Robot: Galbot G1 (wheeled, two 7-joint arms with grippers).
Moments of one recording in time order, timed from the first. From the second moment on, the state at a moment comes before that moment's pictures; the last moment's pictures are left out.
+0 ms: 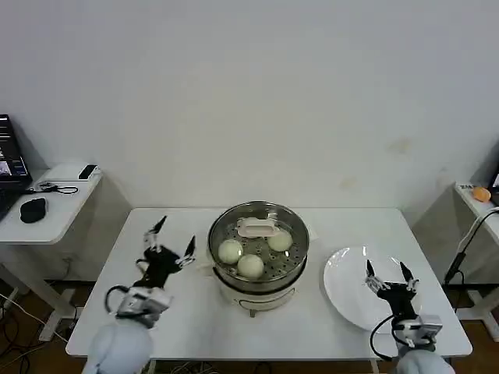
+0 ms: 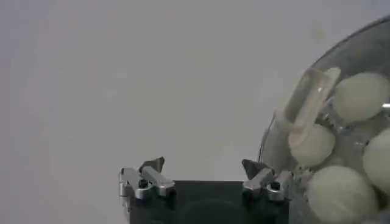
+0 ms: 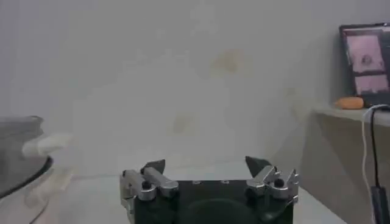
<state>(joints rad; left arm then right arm) 1.32 -1.27 -0.47 -2.08 0.47 0.23 0.13 -1.46 1.30 0.72 1.86 0.35 -0.03 -0.01</state>
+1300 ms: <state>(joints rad) 1.58 -1.35 -0.66 -1.97 0.01 0.08 0.01 -1.48 1.26 0.66 1.90 0.32 -0.12 0.01</state>
